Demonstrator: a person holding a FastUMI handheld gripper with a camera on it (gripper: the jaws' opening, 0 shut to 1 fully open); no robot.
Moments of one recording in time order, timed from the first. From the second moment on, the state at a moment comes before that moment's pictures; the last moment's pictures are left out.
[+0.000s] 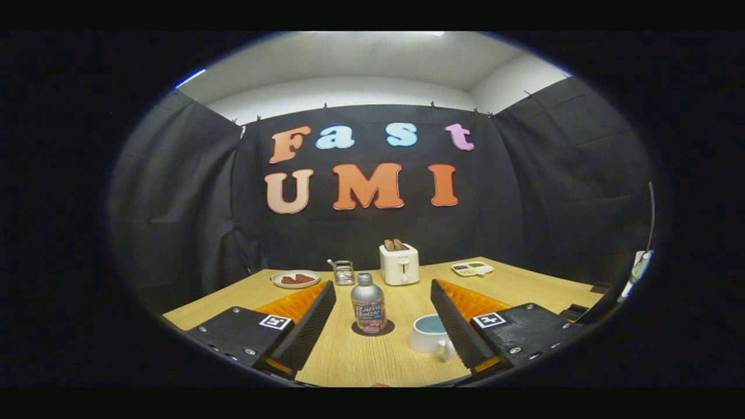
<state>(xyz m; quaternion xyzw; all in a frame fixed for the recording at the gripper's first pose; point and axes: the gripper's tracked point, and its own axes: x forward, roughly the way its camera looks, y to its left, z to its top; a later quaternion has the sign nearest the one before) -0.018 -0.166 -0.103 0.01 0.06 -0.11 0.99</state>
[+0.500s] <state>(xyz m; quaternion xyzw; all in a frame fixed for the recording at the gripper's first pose) -0.048 -0.158 -0.084 0.01 0.05 -0.09 0.99</state>
